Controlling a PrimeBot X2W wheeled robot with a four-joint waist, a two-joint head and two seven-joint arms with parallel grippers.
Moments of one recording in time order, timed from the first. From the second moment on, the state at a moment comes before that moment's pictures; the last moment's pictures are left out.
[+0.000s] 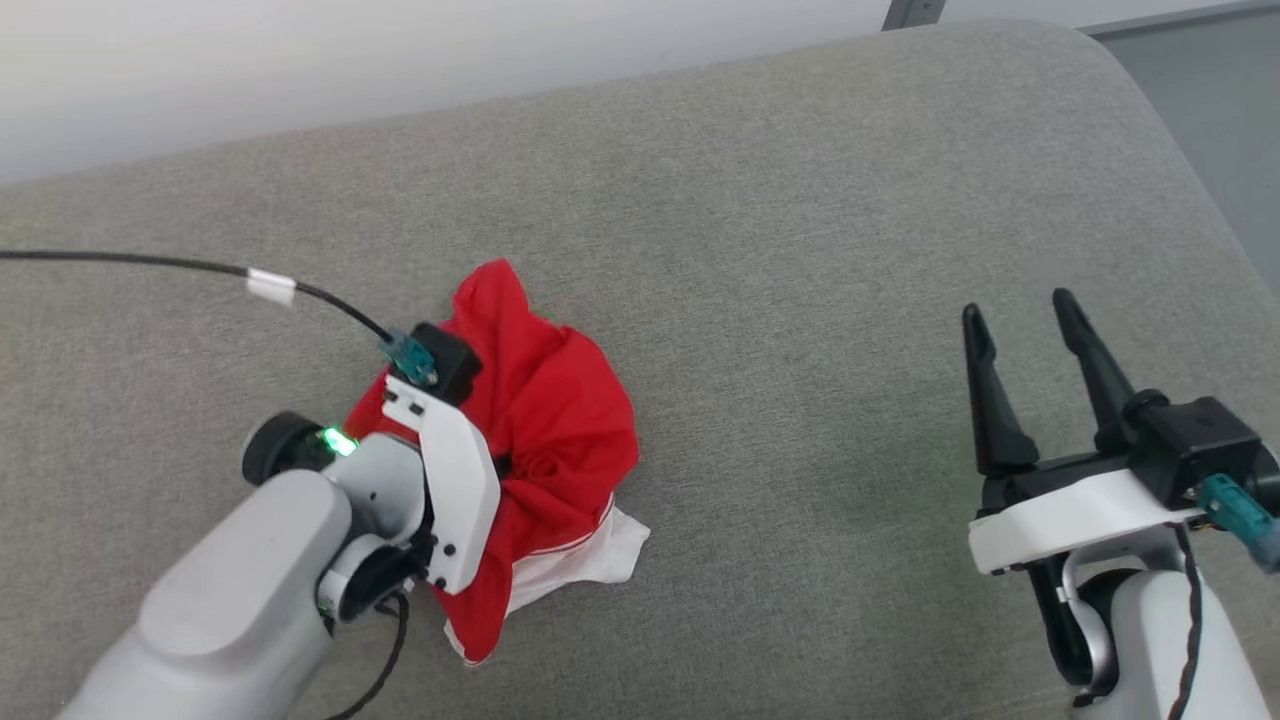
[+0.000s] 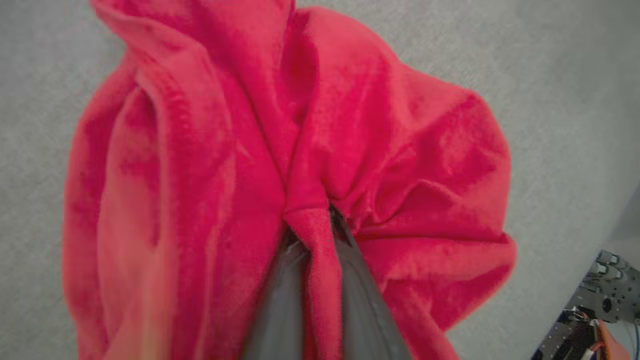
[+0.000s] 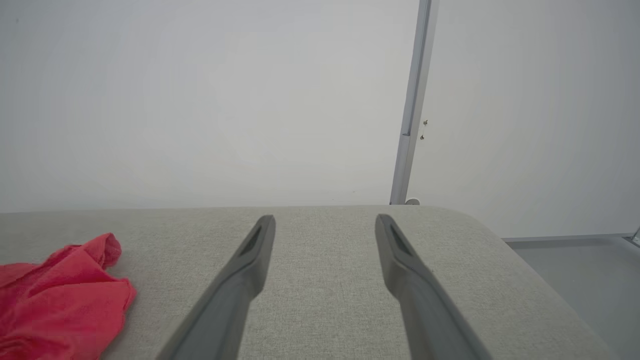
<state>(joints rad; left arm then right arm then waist) -0.63 0.50 -0.80 0.35 -0.79 -0.04 0.57 -0.19 -0.05 0.00 0.04 0.12 0.13 -0.13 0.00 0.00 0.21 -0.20</state>
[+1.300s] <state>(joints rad) -0.55 0.56 -0.68 0.33 -0.82 -0.06 -0.01 -0.12 -0.05 -0.07 0.06 0.15 0.13 -0.12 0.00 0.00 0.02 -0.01</state>
